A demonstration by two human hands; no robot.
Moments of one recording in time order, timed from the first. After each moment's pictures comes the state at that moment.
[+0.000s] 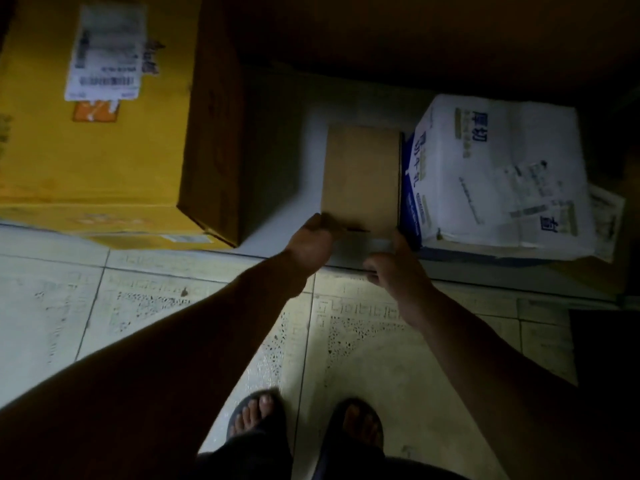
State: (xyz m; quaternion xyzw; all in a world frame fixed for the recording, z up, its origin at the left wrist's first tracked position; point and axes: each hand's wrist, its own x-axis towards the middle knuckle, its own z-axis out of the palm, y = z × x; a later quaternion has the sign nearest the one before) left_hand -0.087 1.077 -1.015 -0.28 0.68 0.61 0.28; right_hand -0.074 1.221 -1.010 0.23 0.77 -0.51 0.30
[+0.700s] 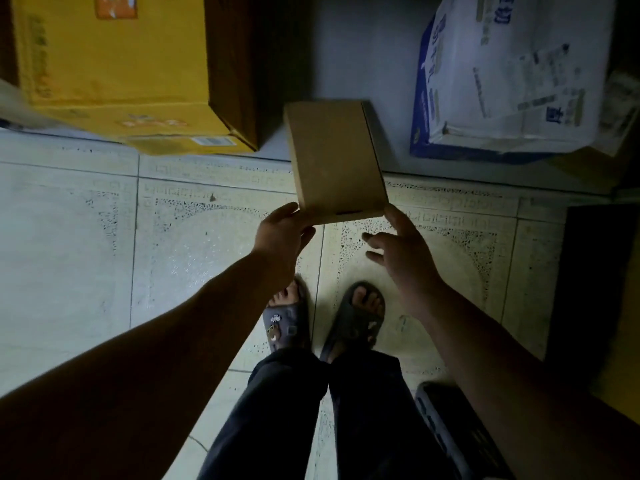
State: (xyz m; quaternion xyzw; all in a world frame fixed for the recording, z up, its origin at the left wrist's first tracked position) left_hand 0.040 1.055 -0.944 -0.51 0.46 0.70 0.19; right_hand 0.042 1.217 -0.929 0.30 0.70 -0.55 0.34
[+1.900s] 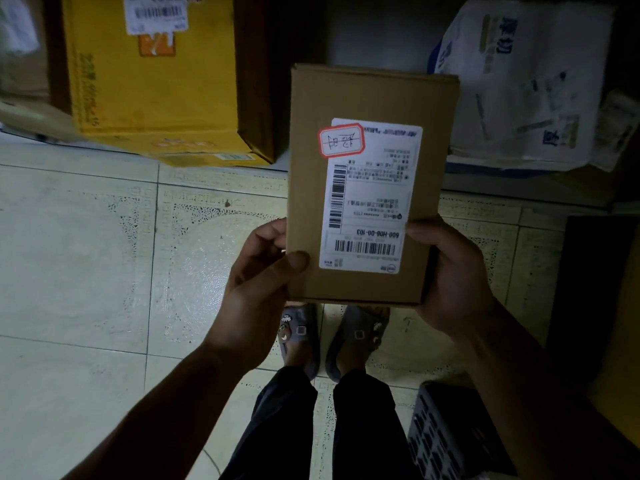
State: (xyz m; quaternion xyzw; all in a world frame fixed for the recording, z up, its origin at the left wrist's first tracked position) left_hand 0.086 1.024 -0.836 -0.30 0.47 0.82 0.15; right_hand 0.025 1.219 -0.843 0.28 0.42 -0.79 0.35
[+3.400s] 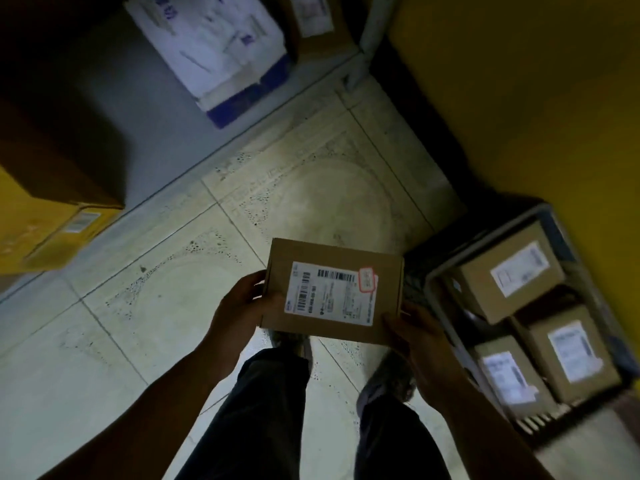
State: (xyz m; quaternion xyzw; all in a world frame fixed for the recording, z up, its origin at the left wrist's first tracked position) left_hand 0.215 1.113 -0.815 -0.14 0.72 0.47 0.50; right_hand 0.399 1.306 -0.826 0.60 0.42 -0.67 0.10
